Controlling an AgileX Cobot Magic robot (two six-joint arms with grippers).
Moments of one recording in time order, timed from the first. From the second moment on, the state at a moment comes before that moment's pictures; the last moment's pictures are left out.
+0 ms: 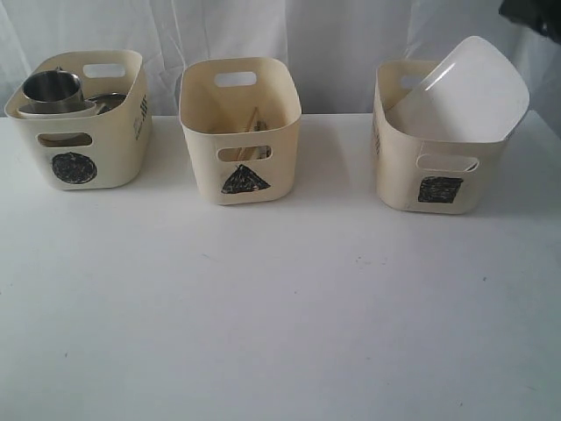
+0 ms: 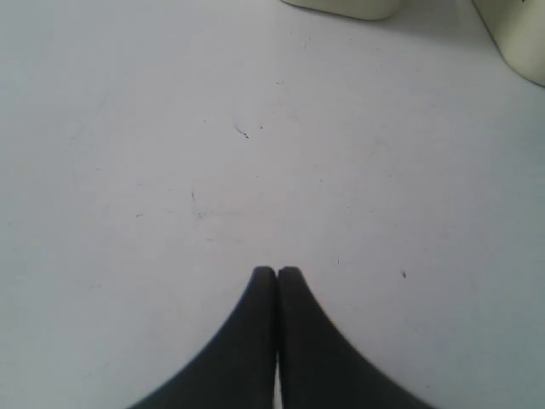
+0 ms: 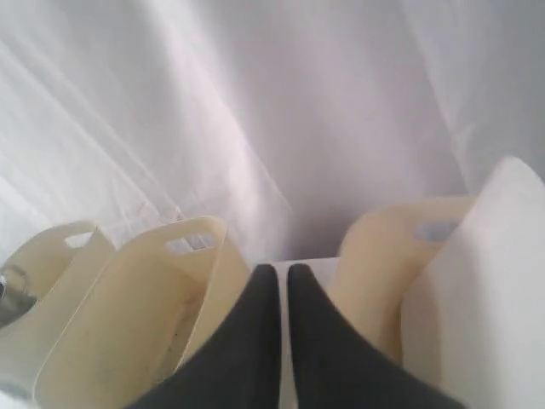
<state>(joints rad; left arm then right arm) 0.03 0.00 0.02 -0.06 0.53 -0.16 -0.32 1.55 -1.19 1.60 0.60 -1.35</state>
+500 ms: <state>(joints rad) 0.03 0.00 0.02 -0.06 0.53 -0.16 -0.08 1.05 -0.99 -0.31 0.32 0.37</state>
